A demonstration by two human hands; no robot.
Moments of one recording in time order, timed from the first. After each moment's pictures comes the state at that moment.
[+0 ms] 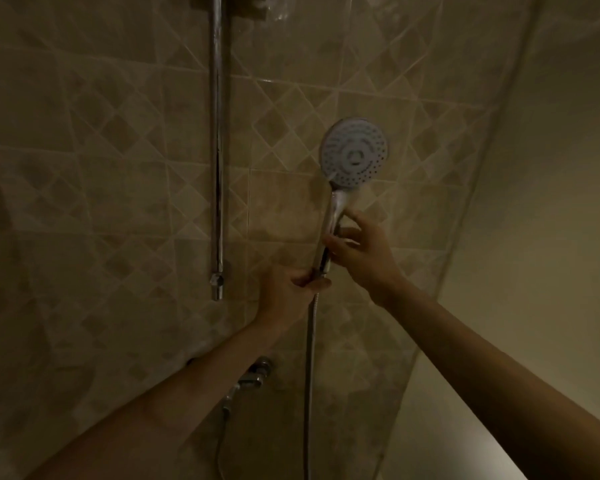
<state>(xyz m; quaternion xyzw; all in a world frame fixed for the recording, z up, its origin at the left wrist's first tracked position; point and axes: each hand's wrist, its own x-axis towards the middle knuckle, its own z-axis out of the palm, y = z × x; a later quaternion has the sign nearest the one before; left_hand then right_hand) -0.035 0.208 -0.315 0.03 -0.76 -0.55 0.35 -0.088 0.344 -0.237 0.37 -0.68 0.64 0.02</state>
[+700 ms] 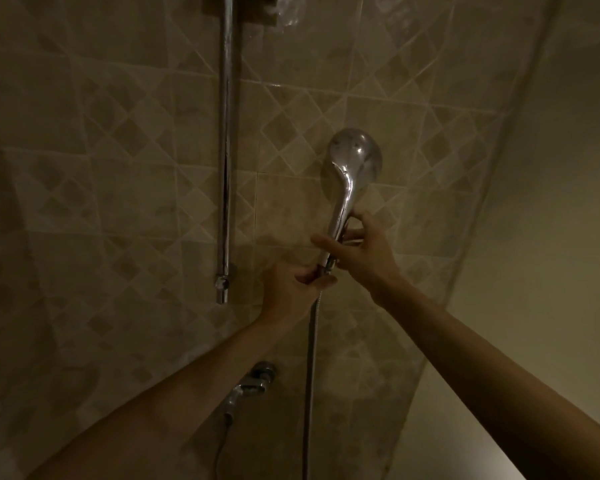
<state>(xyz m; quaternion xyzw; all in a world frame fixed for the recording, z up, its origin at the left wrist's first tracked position) -0.039 0.205 -0.308 0.03 -0.74 -0.57 0.35 -0.101 0.328 -0.236 0.32 -0.70 0.64 0.05</state>
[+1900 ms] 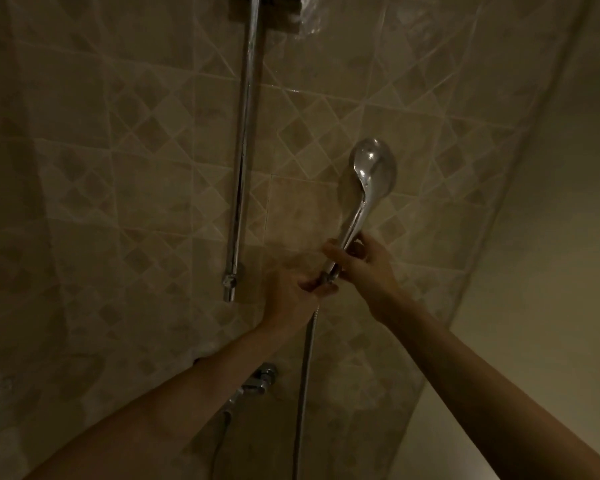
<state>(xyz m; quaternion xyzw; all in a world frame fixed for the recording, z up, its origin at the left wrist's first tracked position) -0.039 0.204 -0.318 0.04 -0.74 -0.55 0.38 -0.098 0.327 -0.251 0.33 -0.66 0.67 -0.02</state>
